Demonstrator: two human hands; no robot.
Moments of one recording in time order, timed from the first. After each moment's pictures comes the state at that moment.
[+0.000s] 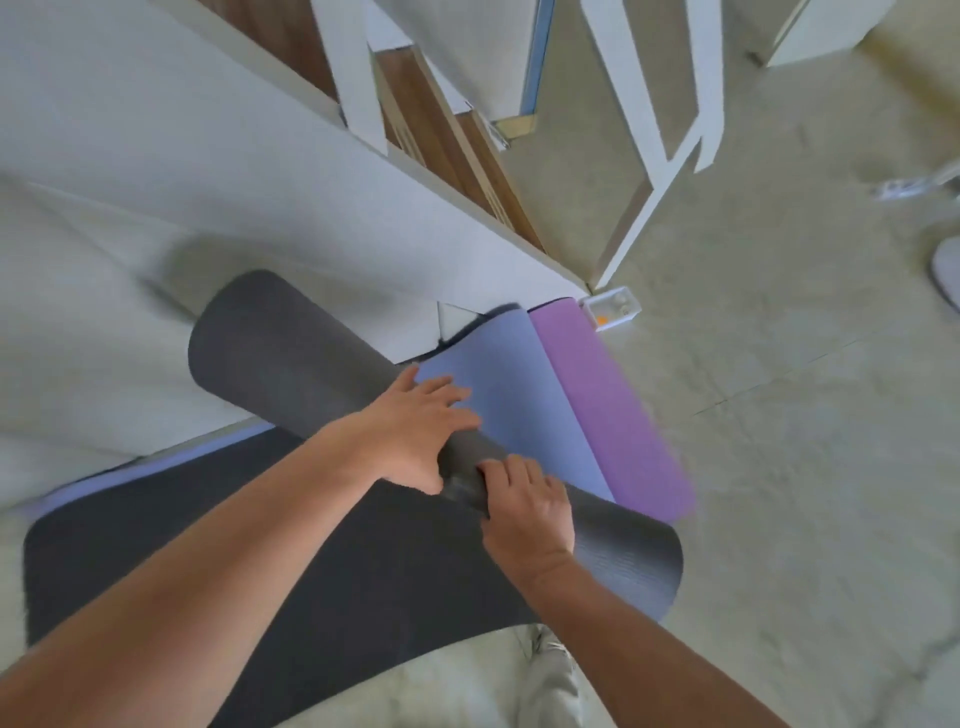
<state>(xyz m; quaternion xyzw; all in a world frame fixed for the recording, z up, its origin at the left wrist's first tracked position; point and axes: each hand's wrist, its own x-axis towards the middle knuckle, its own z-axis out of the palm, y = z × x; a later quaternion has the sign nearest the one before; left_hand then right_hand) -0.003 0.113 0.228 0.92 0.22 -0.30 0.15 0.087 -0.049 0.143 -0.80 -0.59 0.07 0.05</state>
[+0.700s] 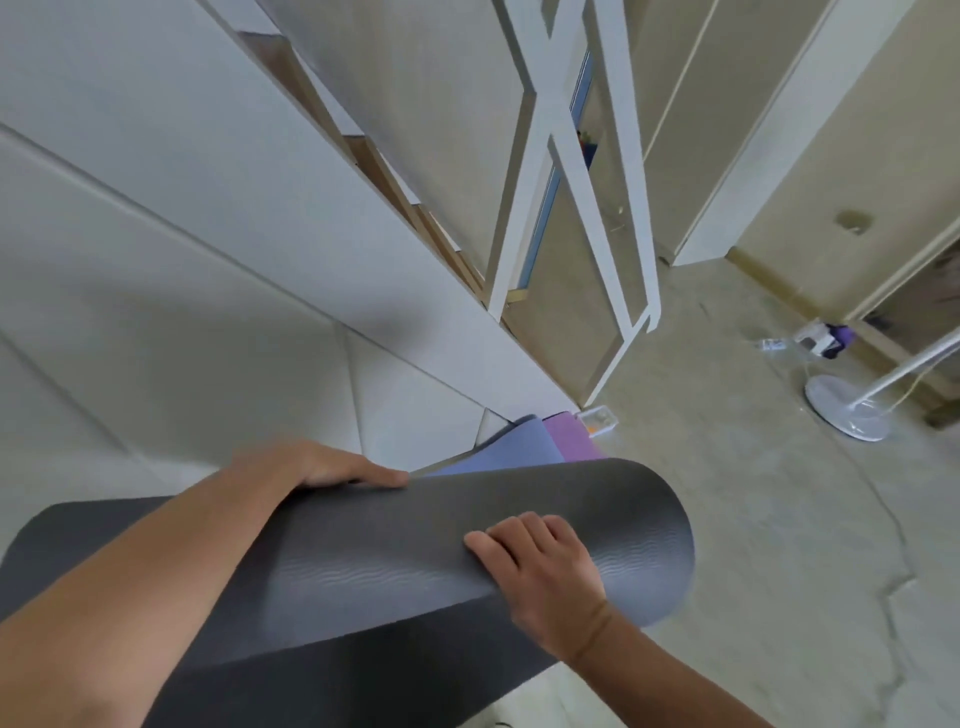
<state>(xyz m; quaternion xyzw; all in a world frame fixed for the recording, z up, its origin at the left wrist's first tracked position) -0.348 0.157 0.436 0.62 0.51 -0.31 0.51 -0.156 -0.098 0.404 -0.60 -0.76 -0.22 0.10</state>
